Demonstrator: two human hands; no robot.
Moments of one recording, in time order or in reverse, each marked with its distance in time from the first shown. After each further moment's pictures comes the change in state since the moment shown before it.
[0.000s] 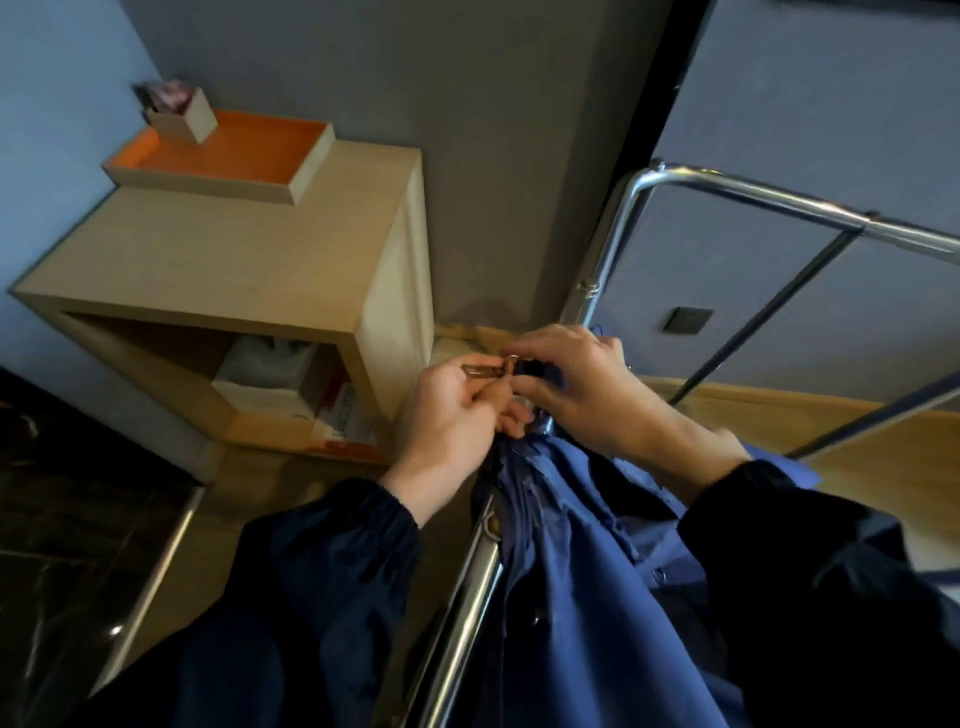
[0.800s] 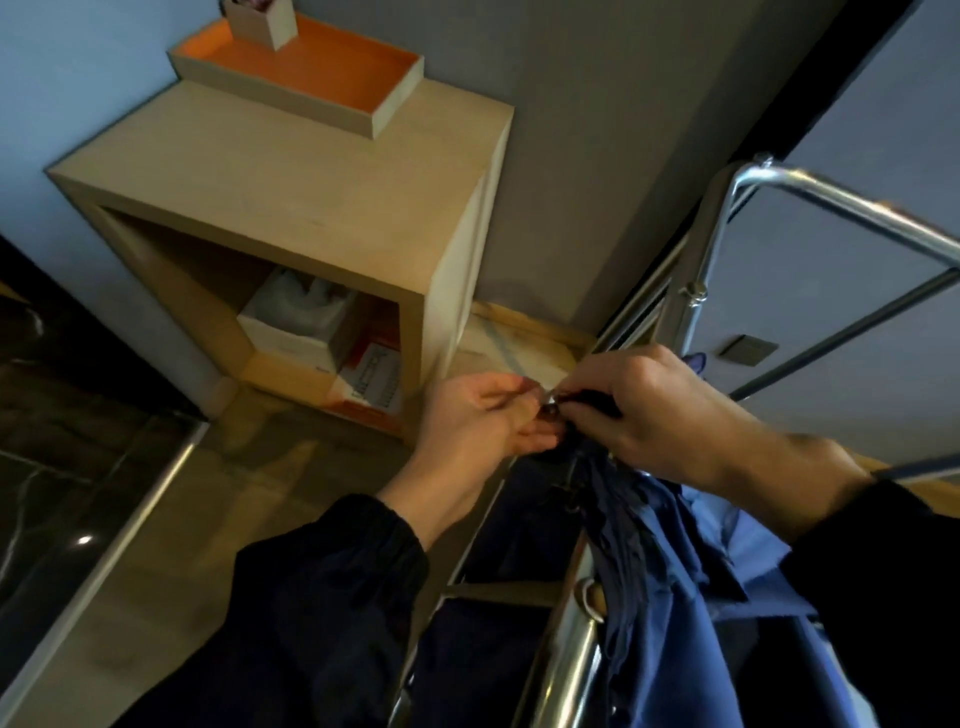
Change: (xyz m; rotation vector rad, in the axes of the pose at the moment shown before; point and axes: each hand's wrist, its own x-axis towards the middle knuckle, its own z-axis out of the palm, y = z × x) left_hand 0.015 -0.037 -0.073 -0.356 0.043 -0.266; right_hand 0.046 -0.027 0.041 -0.268 -0.289 -0.264
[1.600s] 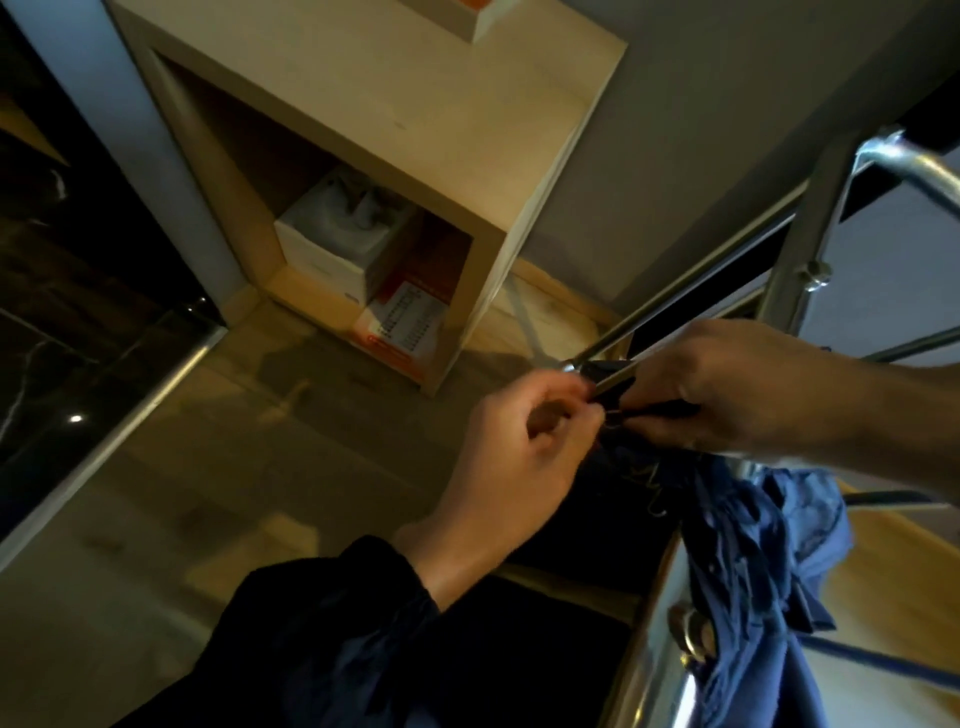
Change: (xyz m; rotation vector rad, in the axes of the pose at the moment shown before) left_hand -0.020 -0.055 -0.053 0.173 0.021 0.432; right_hand 0.045 -0.016 0.004 -0.182 -0.450 -0.285
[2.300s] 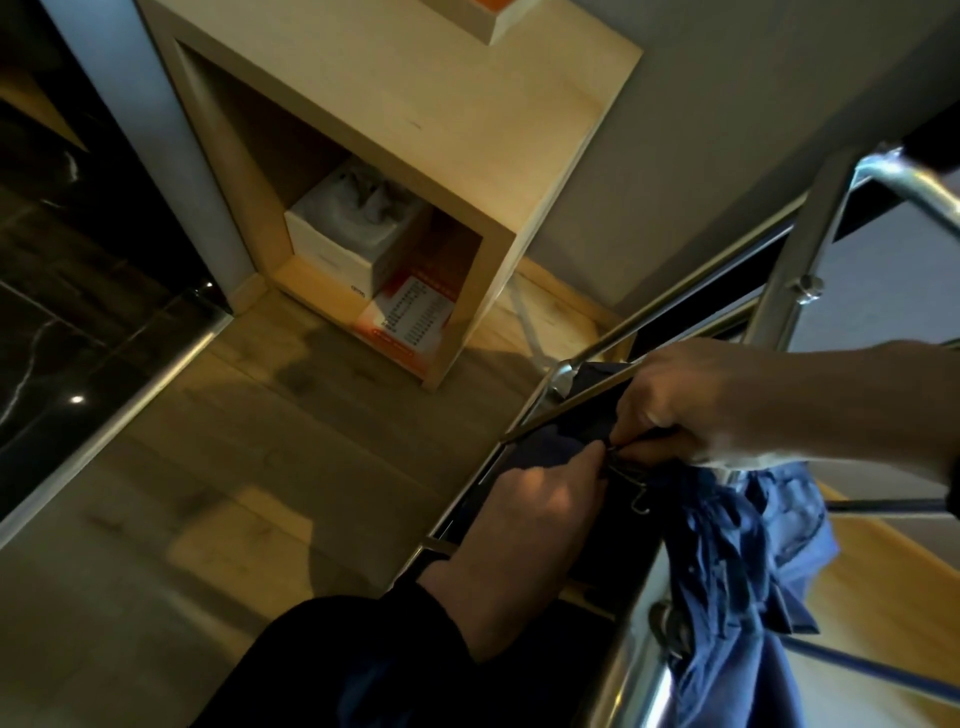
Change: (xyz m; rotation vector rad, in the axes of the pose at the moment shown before) left_hand -0.025 -0.027 0.016 0.778 -0.092 0.420; right_hand 0.015 0.002 0.003 -0.100 -0.239 -0.137
